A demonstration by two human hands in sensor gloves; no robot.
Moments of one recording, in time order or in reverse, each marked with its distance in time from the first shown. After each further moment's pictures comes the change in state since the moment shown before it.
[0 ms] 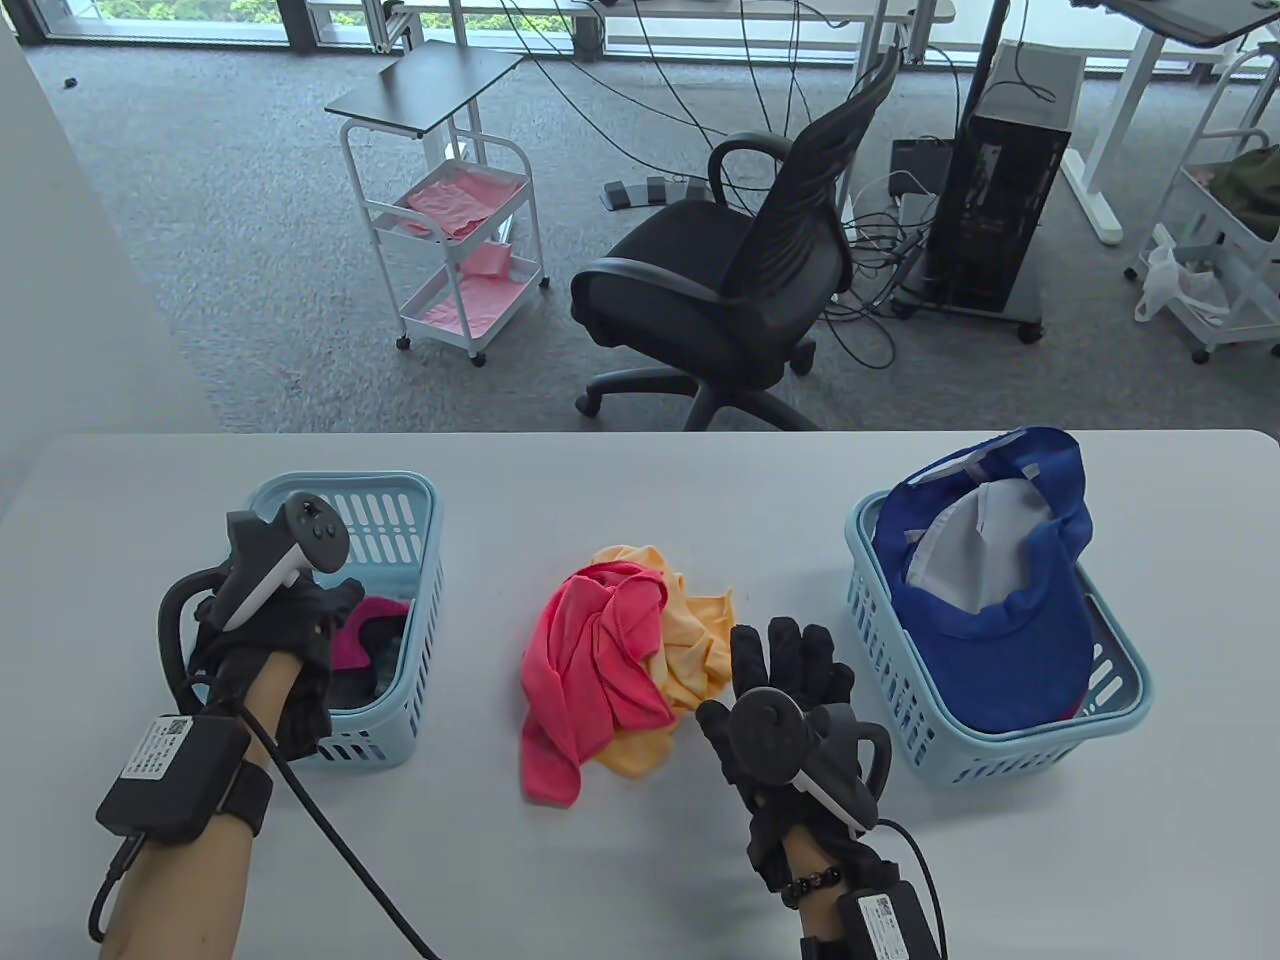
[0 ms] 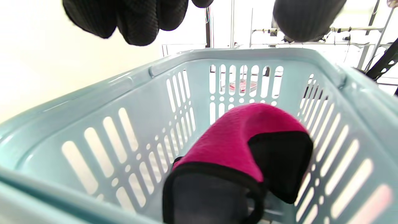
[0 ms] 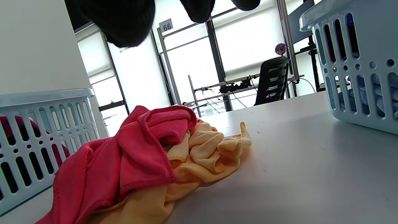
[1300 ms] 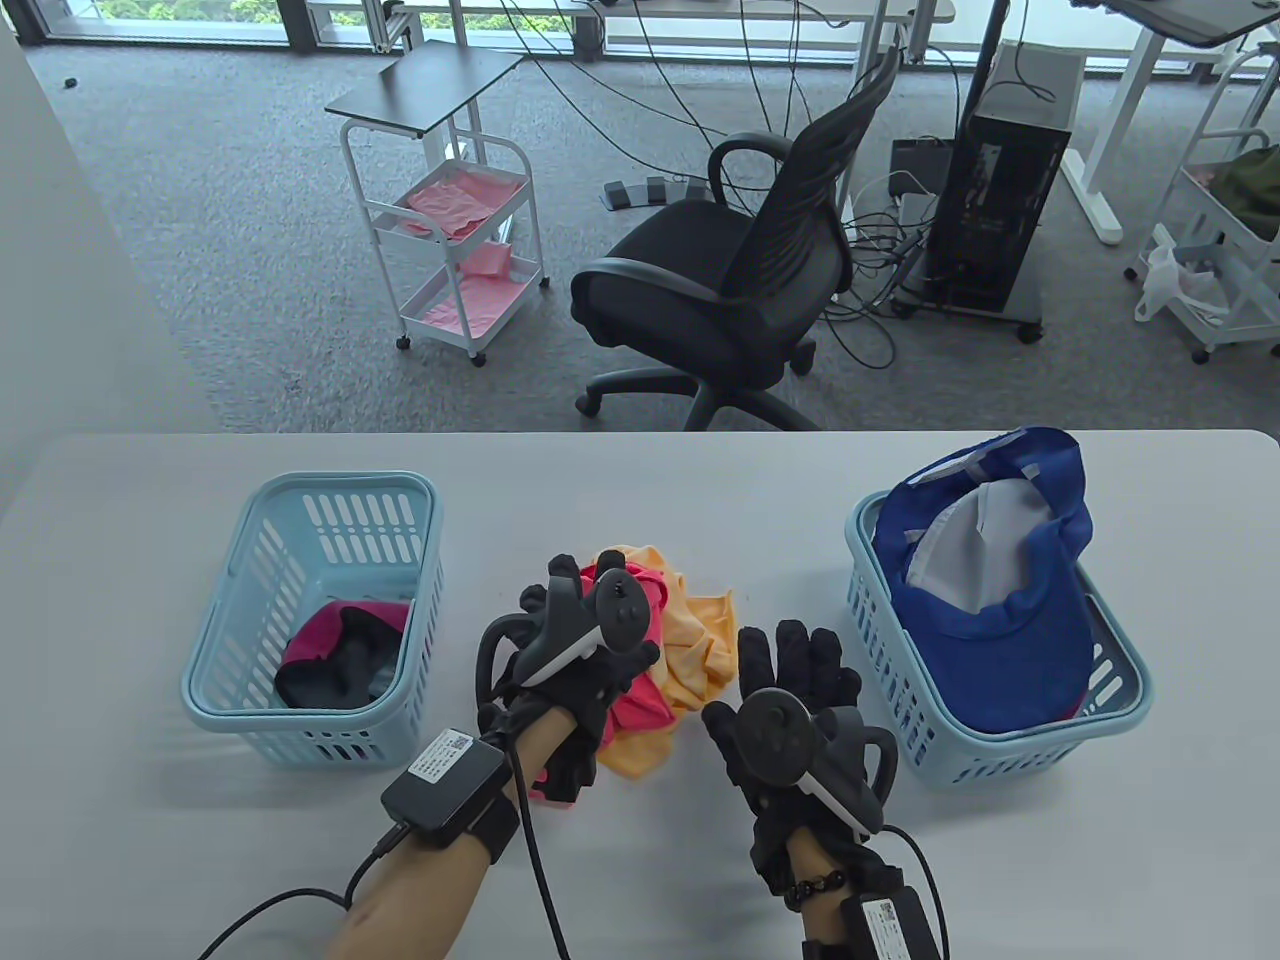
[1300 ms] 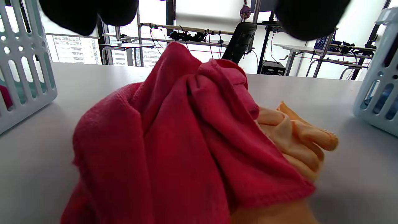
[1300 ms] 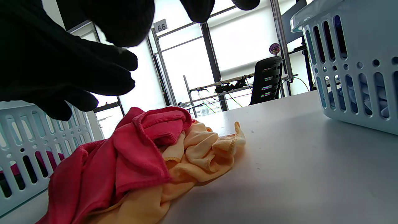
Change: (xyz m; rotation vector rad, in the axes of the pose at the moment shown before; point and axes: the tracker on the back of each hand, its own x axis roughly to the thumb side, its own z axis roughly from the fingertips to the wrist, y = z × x) left_hand 0.215 -0.099 0.042 -0.003 -0.475 -0.001; right_hand -0.004 -0.001 0.003 -0.002 0.027 -0.008
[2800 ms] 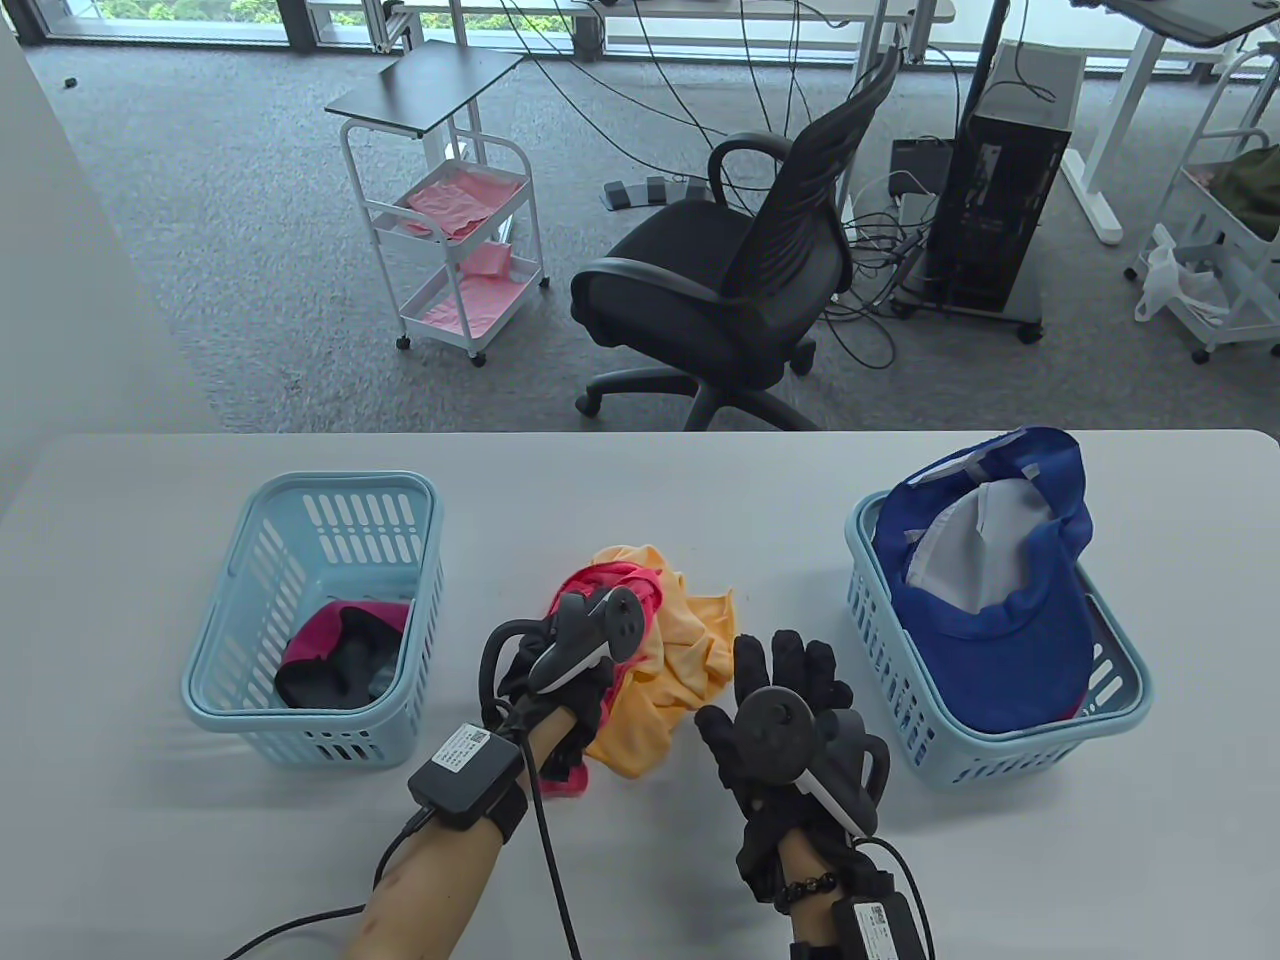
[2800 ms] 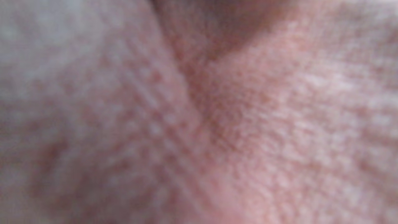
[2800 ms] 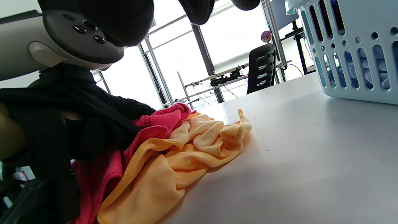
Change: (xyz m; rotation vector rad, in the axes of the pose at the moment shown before) left_hand -0.015 -0.049 -0.045 0.132 0.075 -0.137; right_hand 0.000 0.007 0.001 0.036 0.048 -0.084
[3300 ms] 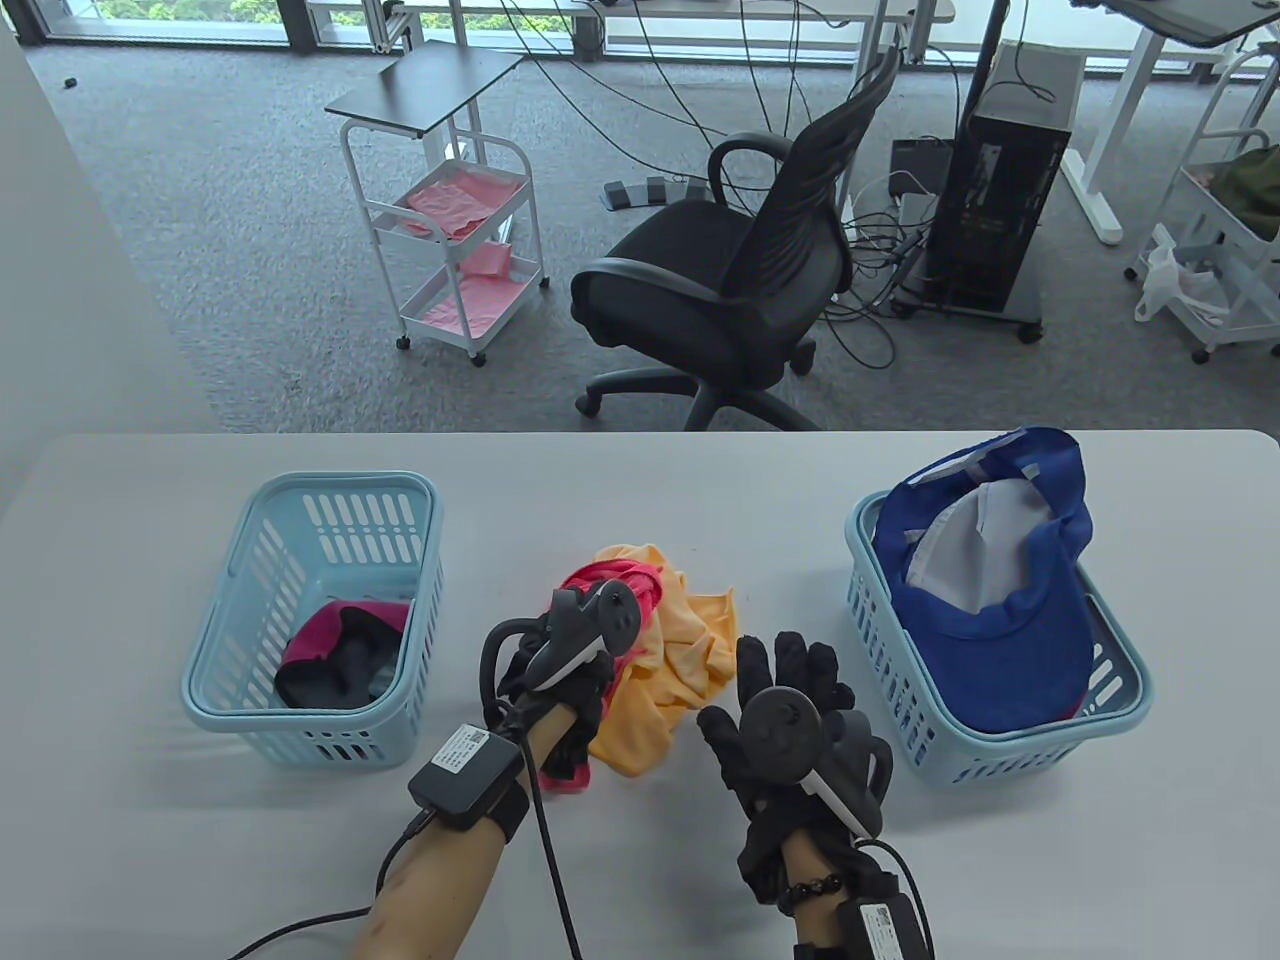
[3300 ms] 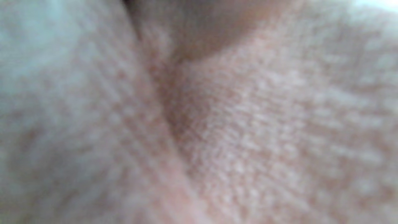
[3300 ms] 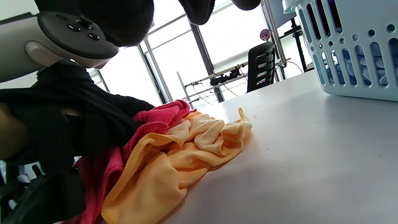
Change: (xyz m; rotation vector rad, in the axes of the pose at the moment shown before) left_hand -0.004 0.005 0.000 -0.001 0.017 0.081; right_hand -0.003 -0.001 0.001 0.003 0.004 -0.017
